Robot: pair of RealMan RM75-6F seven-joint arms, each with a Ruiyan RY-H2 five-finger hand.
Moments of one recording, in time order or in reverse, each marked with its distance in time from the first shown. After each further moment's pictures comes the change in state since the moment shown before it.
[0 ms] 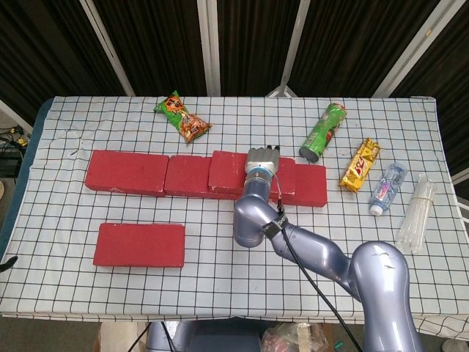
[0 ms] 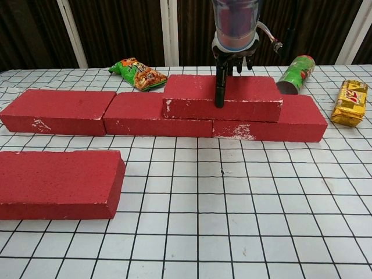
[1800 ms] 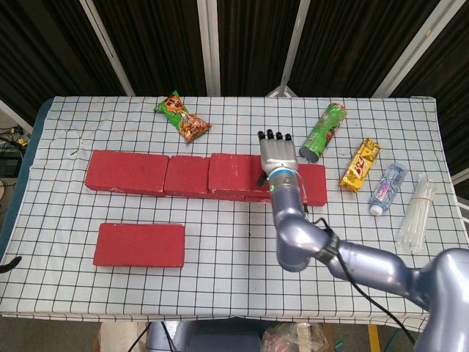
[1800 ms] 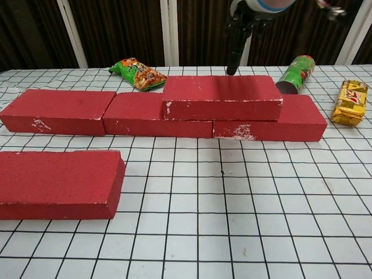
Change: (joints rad) left arm 0.005 0.003 0.019 0.019 0.083 0.017 -0.056; right arm -0.300 0.275 0.035 -0.608 -0.254 0.044 0.246
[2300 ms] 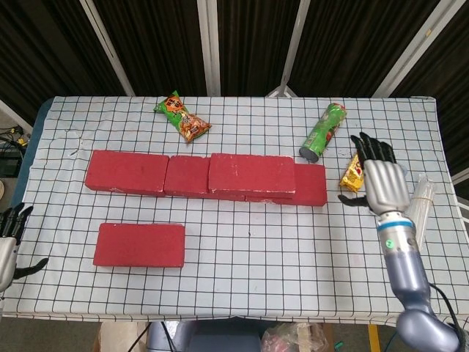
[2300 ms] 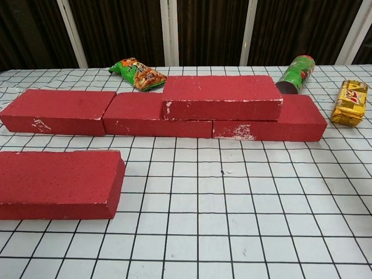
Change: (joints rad) left arm -0.011 -0.092 0.031 0.001 0.123 0.040 0.027; right arm -0.778 0.420 -0.198 -0.460 -0.989 -0.111 0.716
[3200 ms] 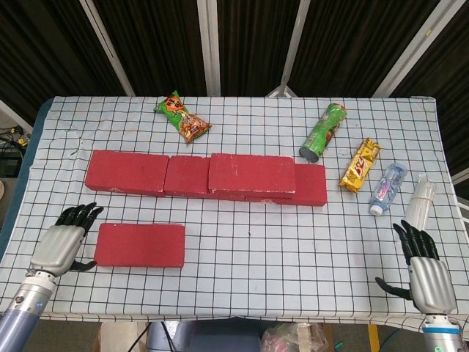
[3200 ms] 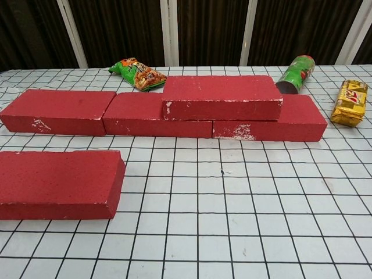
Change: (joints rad) left arm -0.243 0.135 -0.017 -0.442 -0.280 -0.323 0.458; right arm -0.428 -0.022 -0.511 0.247 -0.770 0.319 0.608
